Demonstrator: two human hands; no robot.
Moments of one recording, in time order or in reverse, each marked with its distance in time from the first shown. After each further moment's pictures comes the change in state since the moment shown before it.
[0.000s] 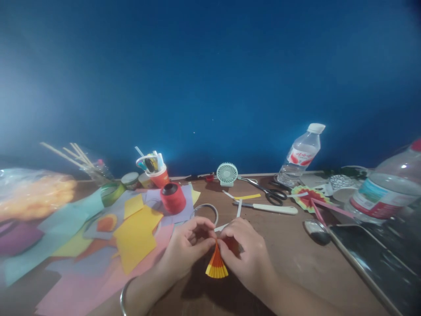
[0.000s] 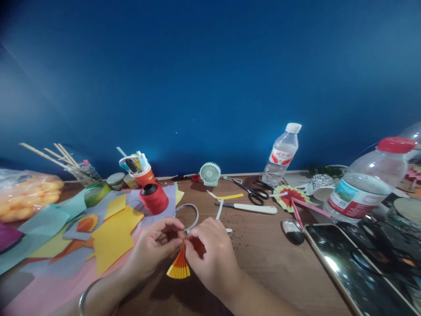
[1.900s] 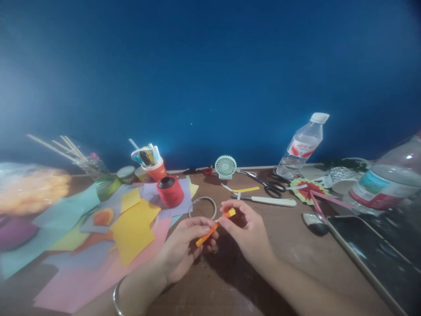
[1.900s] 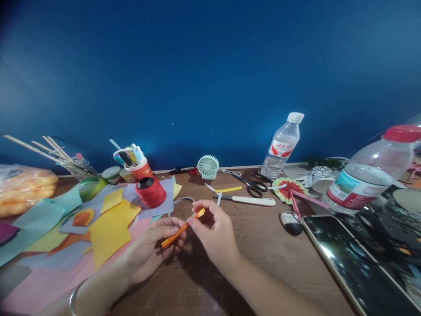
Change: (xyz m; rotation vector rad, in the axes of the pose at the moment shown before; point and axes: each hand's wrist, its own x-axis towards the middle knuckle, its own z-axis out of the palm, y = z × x) left_hand -0.002 0.007 0.008 -0.508 -0.015 -0.473; right_hand 0.009 0.015 0.004 0.492 0.083 0.510
